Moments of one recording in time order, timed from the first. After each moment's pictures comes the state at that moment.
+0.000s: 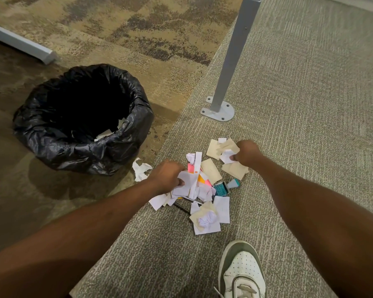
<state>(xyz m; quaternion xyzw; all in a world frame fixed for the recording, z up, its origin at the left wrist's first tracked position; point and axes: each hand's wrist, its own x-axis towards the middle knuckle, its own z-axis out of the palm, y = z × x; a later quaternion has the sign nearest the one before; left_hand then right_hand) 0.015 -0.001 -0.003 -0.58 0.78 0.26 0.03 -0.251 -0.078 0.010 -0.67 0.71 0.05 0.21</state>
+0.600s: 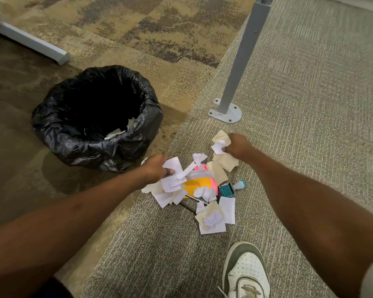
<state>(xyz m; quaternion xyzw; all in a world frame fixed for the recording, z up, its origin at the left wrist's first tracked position) 0.059 -0.001 0.031 -0.67 0.60 0.43 -0.06 -0.208 -0.097 0.015 -0.68 0.68 -0.01 0.28</state>
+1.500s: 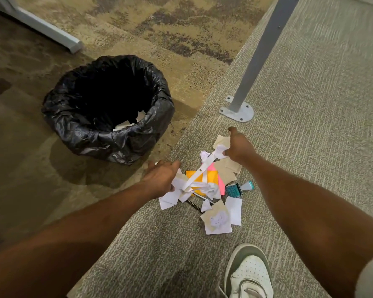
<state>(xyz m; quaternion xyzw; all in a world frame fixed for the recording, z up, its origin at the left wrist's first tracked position) 0.058 0.030 0.000 -0.62 0.75 0.20 0.11 -0.182 -0.092 -0.003 -0.70 0.68 -0.01 0.23</state>
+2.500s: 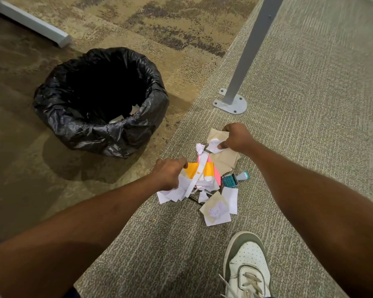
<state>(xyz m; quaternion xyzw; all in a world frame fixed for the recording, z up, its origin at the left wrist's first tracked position) 0.032 0.027 -0.003 -0.60 0.75 0.26 0.11 -0.189 -0.087 0.025 -0.69 0.66 -0.02 0.30</state>
